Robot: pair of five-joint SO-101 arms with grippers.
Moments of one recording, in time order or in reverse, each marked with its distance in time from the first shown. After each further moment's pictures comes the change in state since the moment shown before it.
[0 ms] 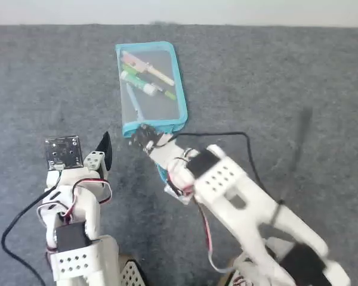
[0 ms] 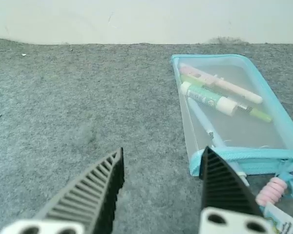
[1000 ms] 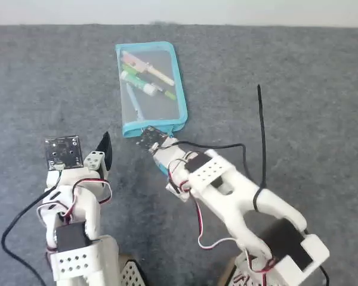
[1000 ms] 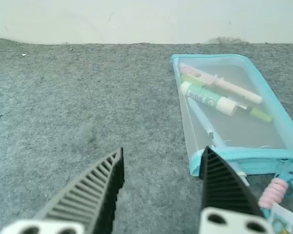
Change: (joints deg) left arm 0.0 0.0 0.0 -0.1 0.0; right arm 3.2 17.3 6.5 -17.3 -1.9
